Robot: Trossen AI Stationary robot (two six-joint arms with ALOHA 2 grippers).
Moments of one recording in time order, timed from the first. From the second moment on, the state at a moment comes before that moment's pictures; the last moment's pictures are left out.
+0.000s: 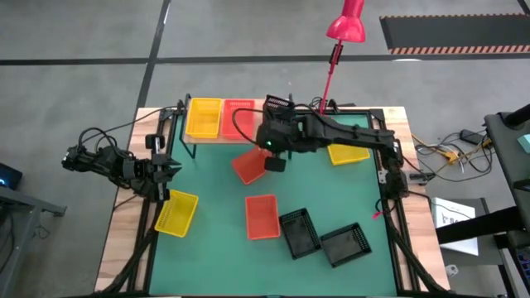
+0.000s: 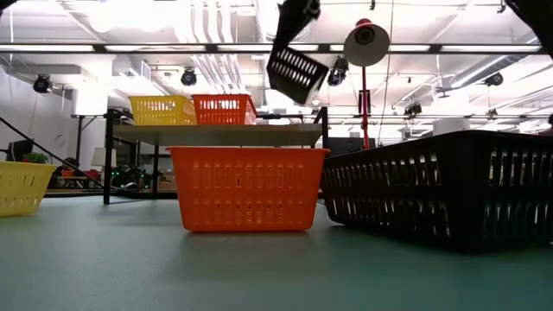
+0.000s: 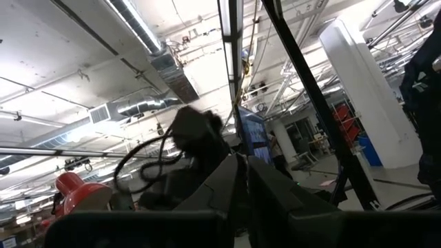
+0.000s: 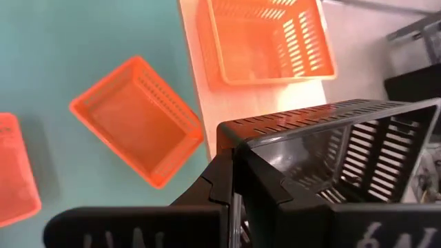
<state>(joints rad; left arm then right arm) -0.30 0.25 0.32 0.42 -0.17 0.51 -0.05 2.02 2.27 -1.27 0.43 -0.08</state>
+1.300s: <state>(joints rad) -0.30 0.25 0.32 0.42 -0.17 0.53 -0.14 2.13 2.27 -1.19 0.39 -0.14</state>
